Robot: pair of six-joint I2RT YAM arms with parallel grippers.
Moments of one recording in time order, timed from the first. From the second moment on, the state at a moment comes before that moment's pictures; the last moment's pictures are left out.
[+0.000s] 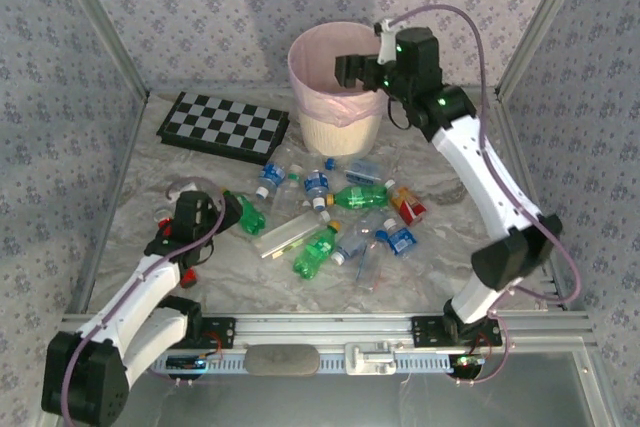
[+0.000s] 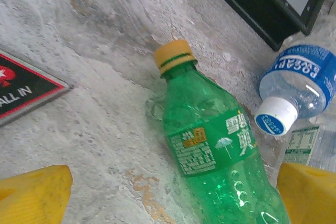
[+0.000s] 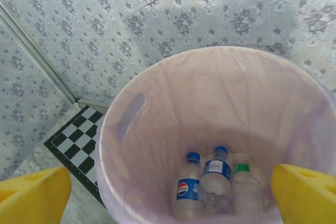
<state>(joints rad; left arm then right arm) -0.30 0.89 0.42 -0.29 -0.15 -0.74 0.44 1.60 1.80 -0.49 -0.02 0.21</state>
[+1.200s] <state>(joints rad) -0.48 1.38 0.59 -0.18 -0.30 -0.93 0.39 1.15 0.76 -0.23 0.12 0.44</state>
